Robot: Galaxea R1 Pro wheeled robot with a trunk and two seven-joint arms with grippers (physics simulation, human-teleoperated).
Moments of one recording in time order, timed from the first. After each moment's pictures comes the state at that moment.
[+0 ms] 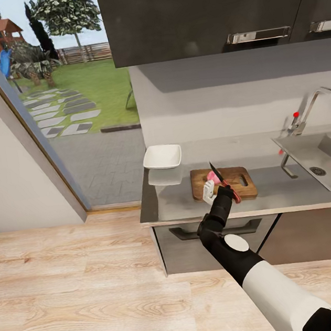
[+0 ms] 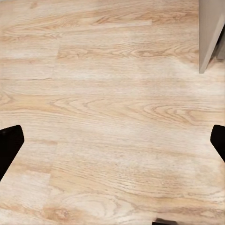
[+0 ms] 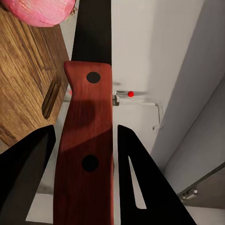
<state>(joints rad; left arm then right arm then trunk) -0.36 -0.02 -0.35 0.07 0.21 -0.79 0.34 -0.78 0.14 0.40 -0.85 1.13 0.96 -0.36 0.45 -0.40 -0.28</state>
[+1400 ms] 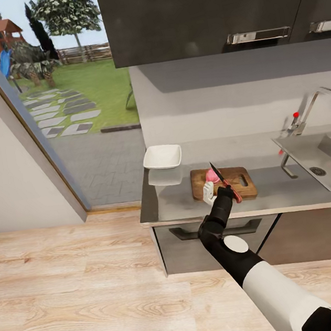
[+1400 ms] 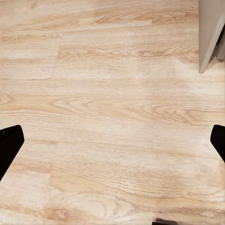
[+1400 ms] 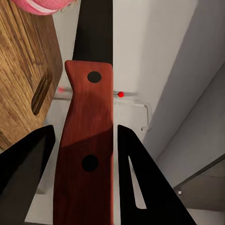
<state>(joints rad) -0.36 -0.02 -0.35 0.07 0.21 -0.79 0.34 -0.78 0.14 0.40 -0.82 1.20 0.97 -0.36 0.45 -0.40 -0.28</state>
